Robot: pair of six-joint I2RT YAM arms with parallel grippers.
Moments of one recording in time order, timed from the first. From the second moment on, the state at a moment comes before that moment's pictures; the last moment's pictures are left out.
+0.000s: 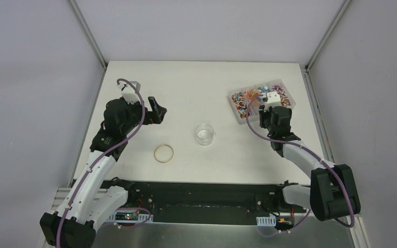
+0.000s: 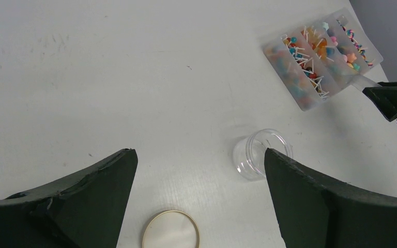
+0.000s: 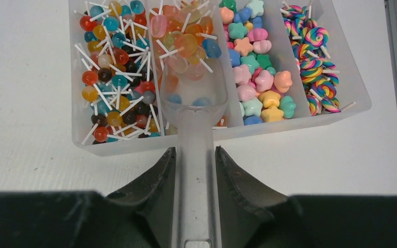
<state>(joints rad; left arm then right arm) -0.25 0.83 0.79 -0.27 0.16 -0.34 0.22 1.24 0.54 0.27 0.12 -0.12</state>
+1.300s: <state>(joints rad) -0.25 0.84 0.79 -0.27 0.16 -0.35 0.17 0.87 0.26 0.58 -0.01 -0.08</state>
